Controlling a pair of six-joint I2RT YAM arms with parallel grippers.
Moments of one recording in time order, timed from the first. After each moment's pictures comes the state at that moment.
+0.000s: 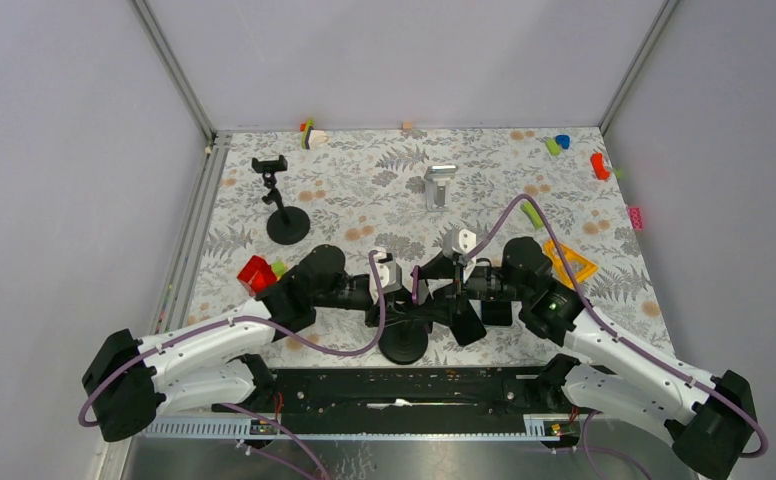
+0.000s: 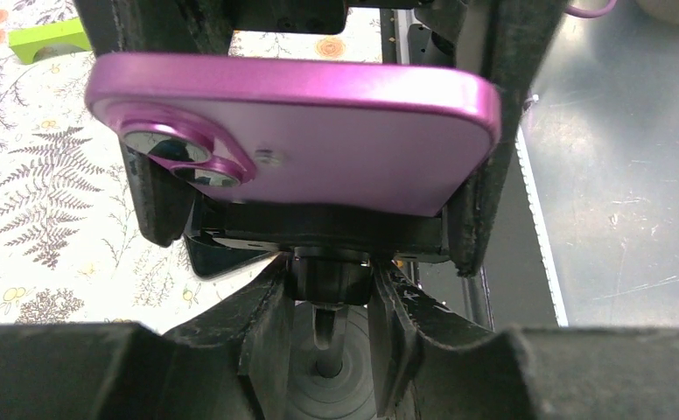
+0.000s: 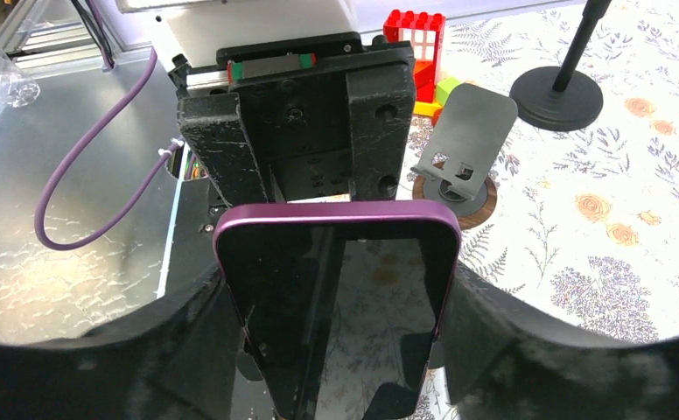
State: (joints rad) left arm -0.92 1.04 0.61 0.17 0.64 0.11; right arm 0.78 0.88 0.61 0.13 -0.69 0.02
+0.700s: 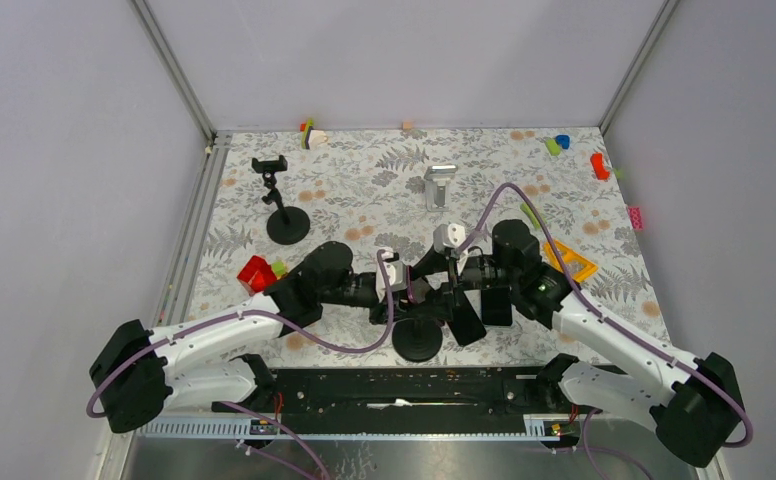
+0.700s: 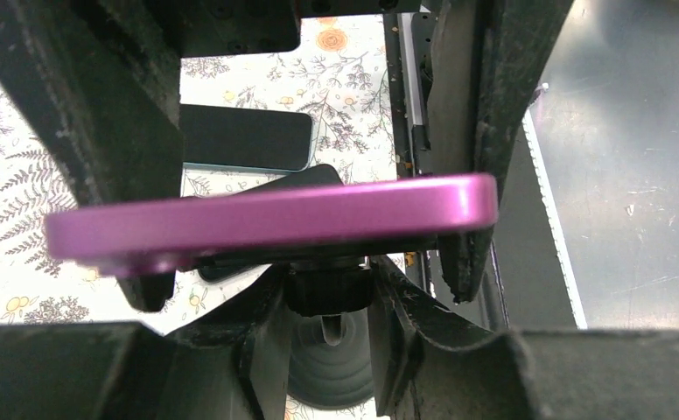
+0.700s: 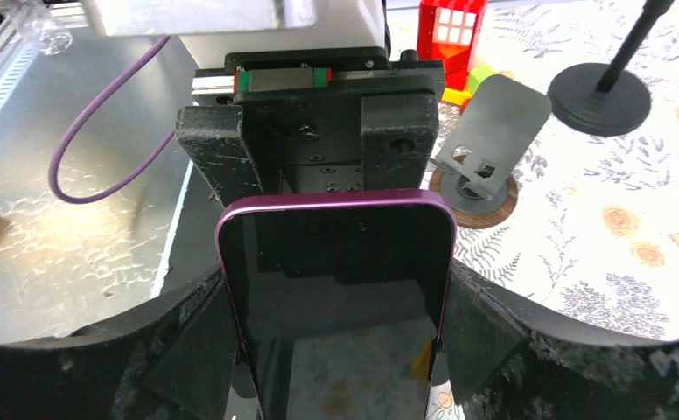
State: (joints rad) left arm -0.93 1.10 0.63 0.18 0.67 0.14; right arm 0.70 1.00 0.67 0.09 -0.86 -0.10
